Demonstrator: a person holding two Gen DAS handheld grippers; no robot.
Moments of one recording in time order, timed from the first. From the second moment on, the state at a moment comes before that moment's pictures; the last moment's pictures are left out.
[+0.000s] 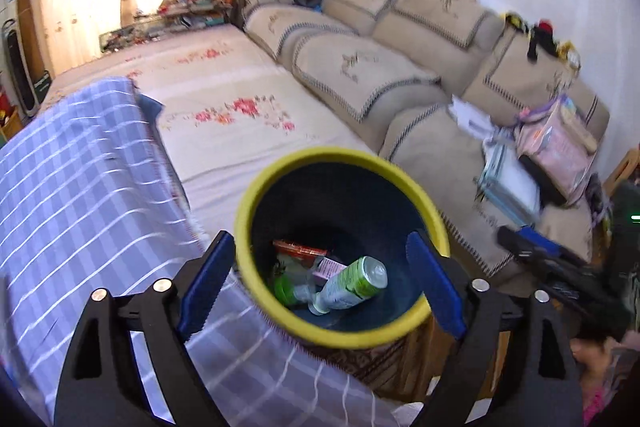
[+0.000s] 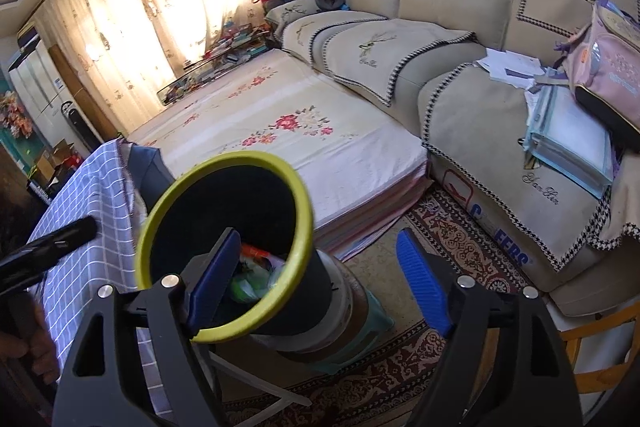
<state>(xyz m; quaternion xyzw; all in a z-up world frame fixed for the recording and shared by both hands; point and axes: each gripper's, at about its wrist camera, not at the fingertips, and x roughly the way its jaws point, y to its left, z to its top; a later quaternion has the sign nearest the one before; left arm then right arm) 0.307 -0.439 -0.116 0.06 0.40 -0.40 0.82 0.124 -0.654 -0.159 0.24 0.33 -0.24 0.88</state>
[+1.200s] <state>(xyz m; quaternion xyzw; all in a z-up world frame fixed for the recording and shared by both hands) 0.149 0.000 -0.087 -0.08 0.28 -0.08 0.95 0.334 -0.266 -0.118 0.03 0.41 0.10 0.91</state>
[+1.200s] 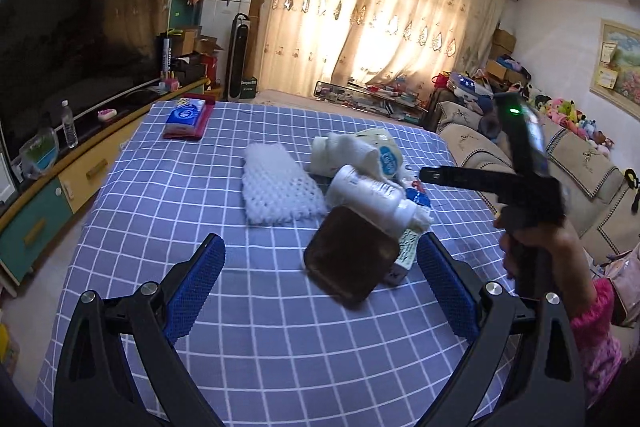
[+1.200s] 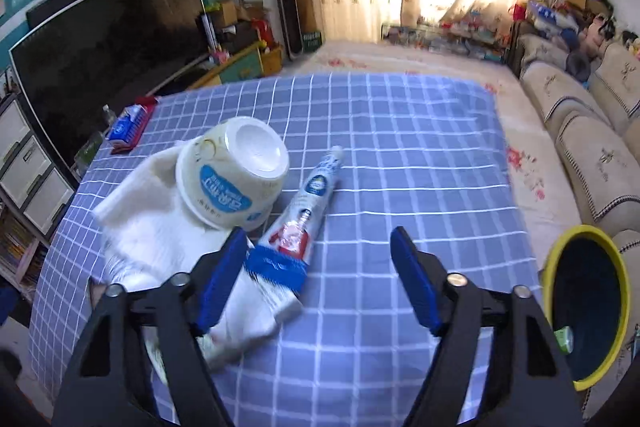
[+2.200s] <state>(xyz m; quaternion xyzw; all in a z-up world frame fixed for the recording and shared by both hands) 0.159 -0.012 -0.109 -0.08 0.30 -0.10 0.94 0.309 -0.307 -0.110 0.10 0.40 0.09 0.91</state>
